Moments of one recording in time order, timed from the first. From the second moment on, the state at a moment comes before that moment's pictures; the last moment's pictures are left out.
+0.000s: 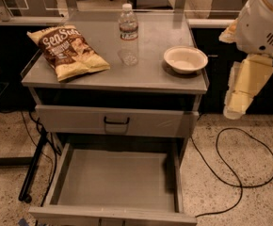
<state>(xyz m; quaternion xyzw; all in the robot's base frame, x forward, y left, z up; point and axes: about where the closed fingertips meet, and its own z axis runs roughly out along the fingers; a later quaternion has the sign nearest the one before) 0.455 -0.179 0.984 -0.64 0.76 -0.03 0.15</state>
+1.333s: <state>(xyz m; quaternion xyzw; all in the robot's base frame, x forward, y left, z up) 0.505 -0.039 1.027 -0.74 0.63 -0.02 0.25</state>
